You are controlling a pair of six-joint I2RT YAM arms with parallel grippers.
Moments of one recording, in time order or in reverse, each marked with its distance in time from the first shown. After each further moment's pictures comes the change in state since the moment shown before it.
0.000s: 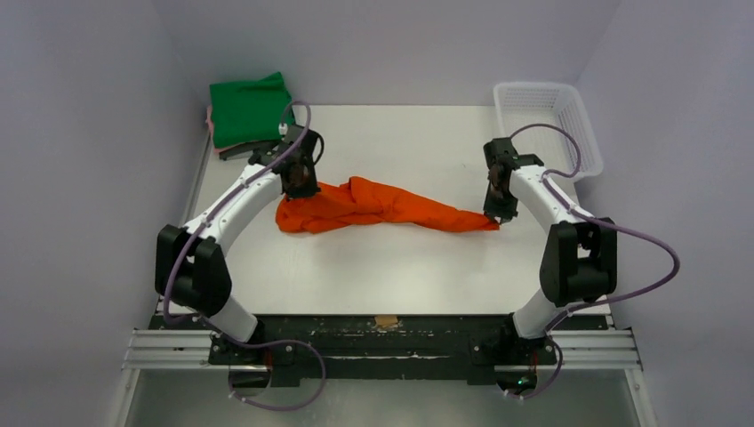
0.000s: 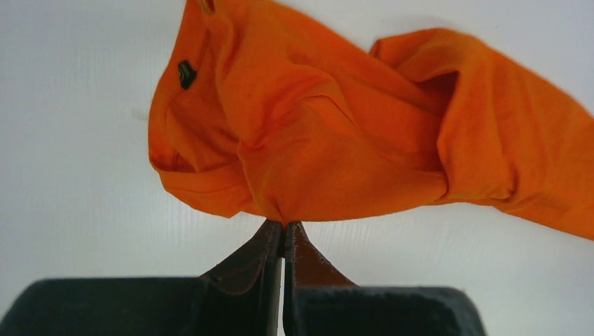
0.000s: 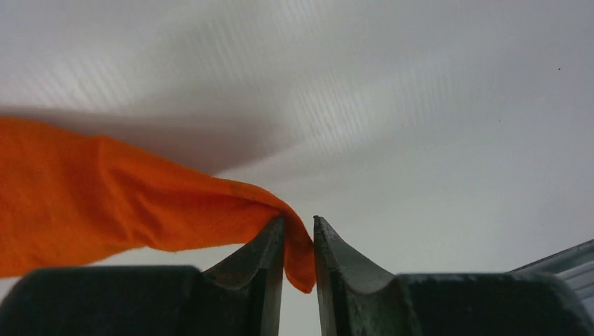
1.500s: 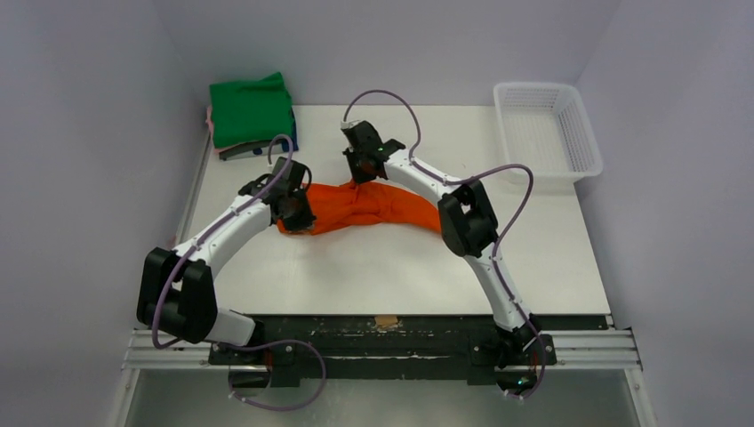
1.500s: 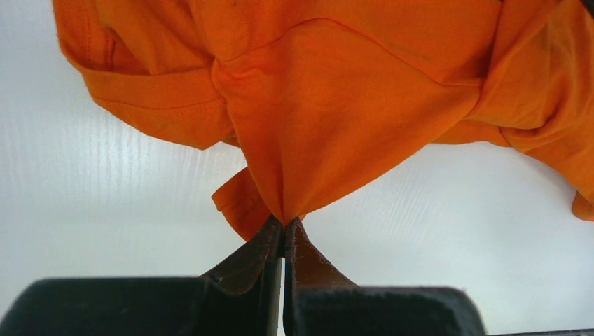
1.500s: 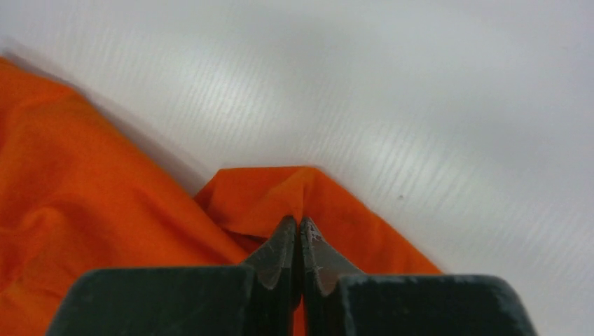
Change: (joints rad) left arm 0.035 -0.117 -0.347 0.106 0.210 -0.171; right arm 0.535 0.825 0.906 0.323 -0.213 -0.178
